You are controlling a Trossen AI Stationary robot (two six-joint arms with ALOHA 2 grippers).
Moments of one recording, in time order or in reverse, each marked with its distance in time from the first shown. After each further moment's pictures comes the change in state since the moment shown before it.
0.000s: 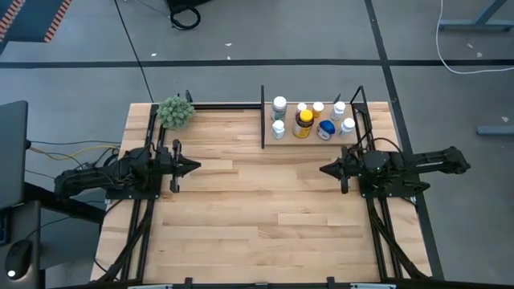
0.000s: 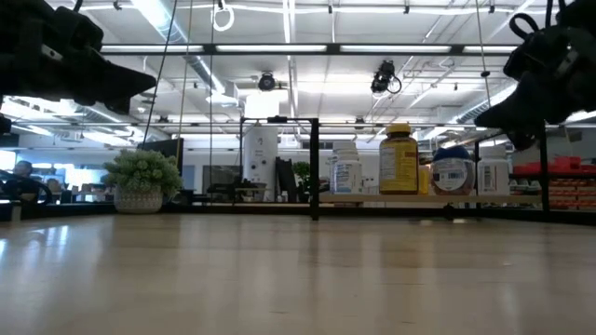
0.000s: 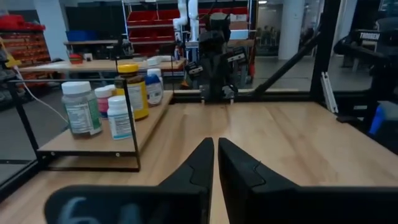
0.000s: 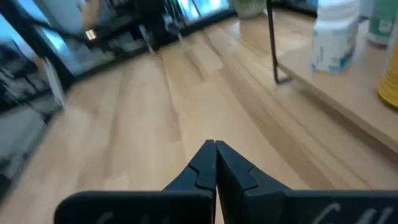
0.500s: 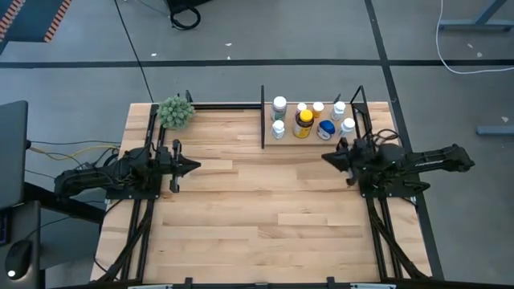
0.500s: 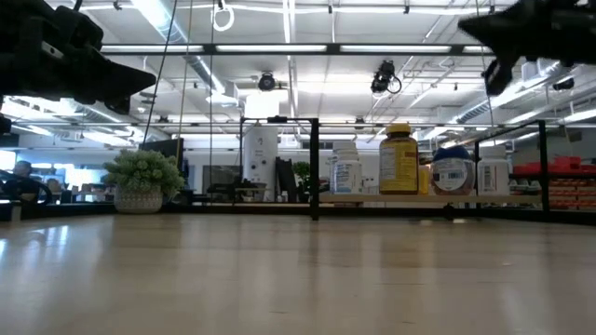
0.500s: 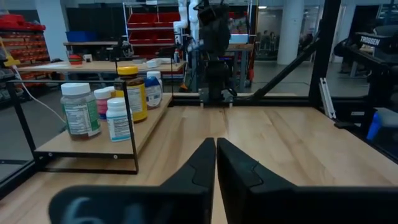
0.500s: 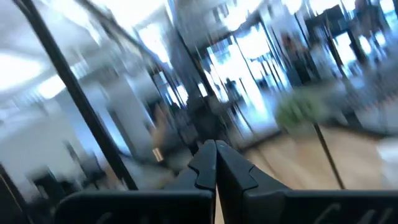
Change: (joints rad) left arm 0.000 0.000 -0.002 0.021 0.000 -0.023; right arm 0.000 0.094 0.000 0.613 -0.008 0.018
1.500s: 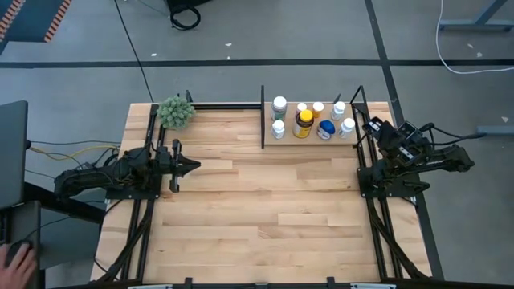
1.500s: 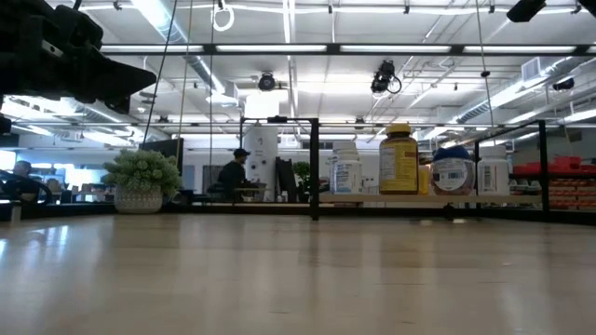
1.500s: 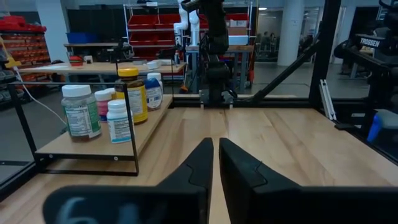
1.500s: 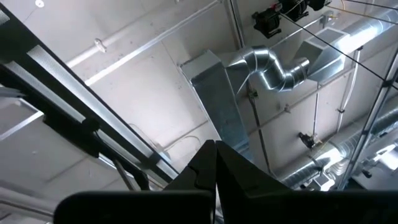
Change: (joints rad) left arm 0.000 0.000 0.002 0.003 -0.002 0.000; right arm 0.000 -0.001 0.000 0.926 0.000 0.001
